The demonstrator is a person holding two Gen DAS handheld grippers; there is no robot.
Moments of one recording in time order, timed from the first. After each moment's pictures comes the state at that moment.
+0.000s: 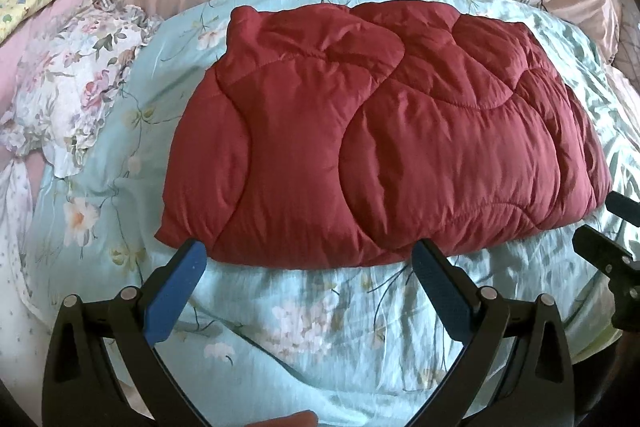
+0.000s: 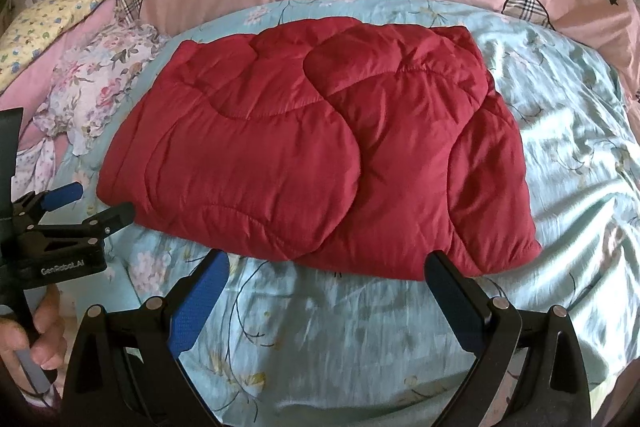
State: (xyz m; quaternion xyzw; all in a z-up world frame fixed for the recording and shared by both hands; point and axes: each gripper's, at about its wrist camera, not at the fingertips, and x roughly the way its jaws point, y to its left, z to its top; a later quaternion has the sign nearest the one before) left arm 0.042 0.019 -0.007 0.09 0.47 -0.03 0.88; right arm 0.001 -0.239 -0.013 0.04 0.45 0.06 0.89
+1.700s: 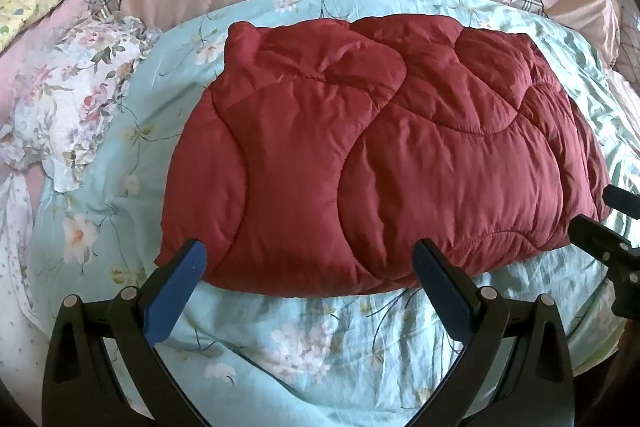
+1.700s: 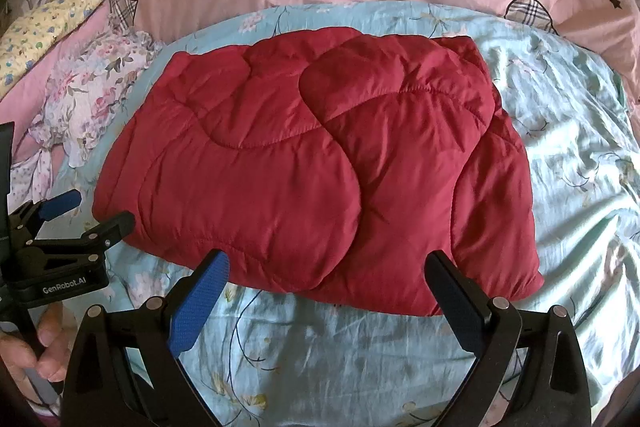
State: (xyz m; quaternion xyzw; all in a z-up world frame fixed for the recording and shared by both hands) left arm 0.055 0.013 -0.001 0.09 0.46 -0.02 0.88; right arm 0.026 -0.244 -0.007 0.05 0.45 0.06 0.89
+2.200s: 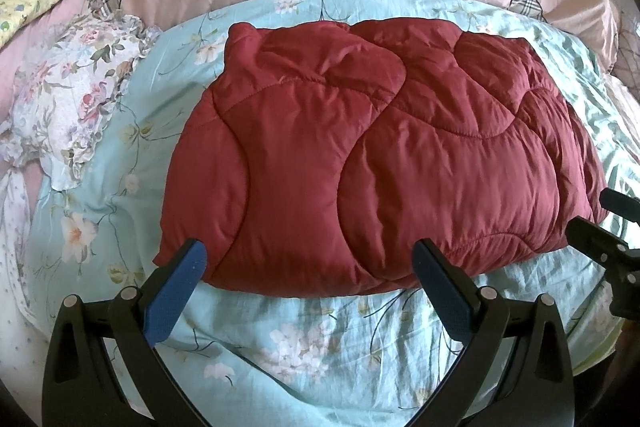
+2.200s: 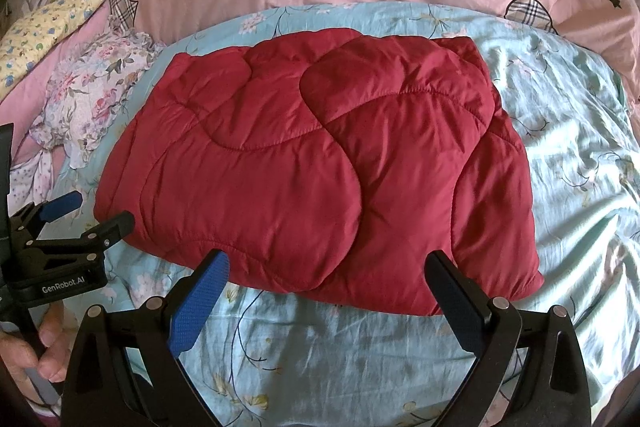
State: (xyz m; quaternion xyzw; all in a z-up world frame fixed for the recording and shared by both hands) left arm 0.055 0.014 0.000 0.08 0.46 -0.03 0.89; right arm 0.025 -0.244 -0.006 0.05 0.45 0.06 0.89
